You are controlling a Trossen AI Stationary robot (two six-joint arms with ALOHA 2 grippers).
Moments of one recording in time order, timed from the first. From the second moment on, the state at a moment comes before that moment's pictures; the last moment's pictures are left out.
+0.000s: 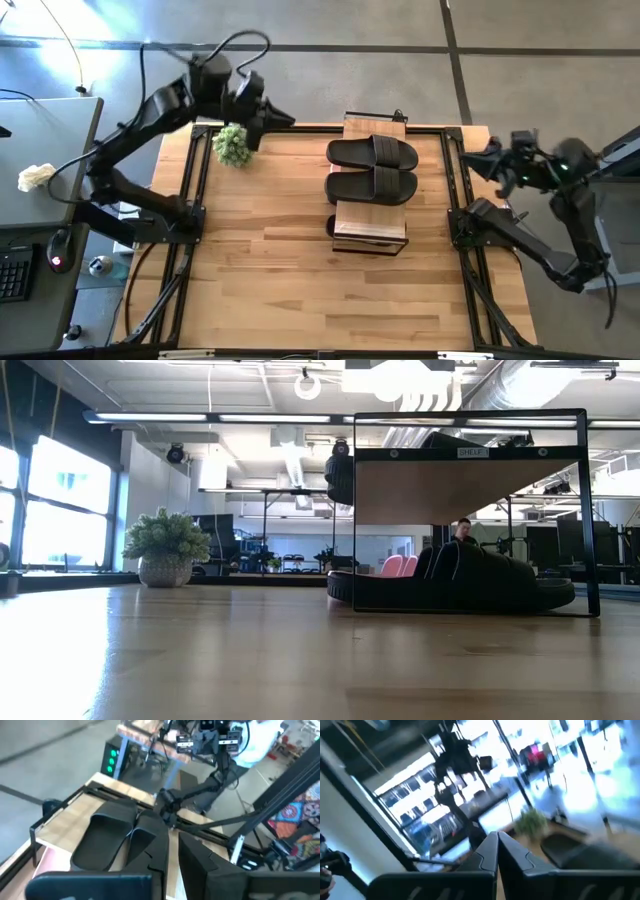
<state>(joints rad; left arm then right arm) 0.63 1.34 1.70 -0.72 0.48 -0.22 -0.87 0.33 0.98 -0.63 -0.63 0.54</state>
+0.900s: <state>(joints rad) 0.53 0.85 0.92 0.23 0.28 -0.39 -0.70 0.61 0.89 0.81 -0.88 0.90</state>
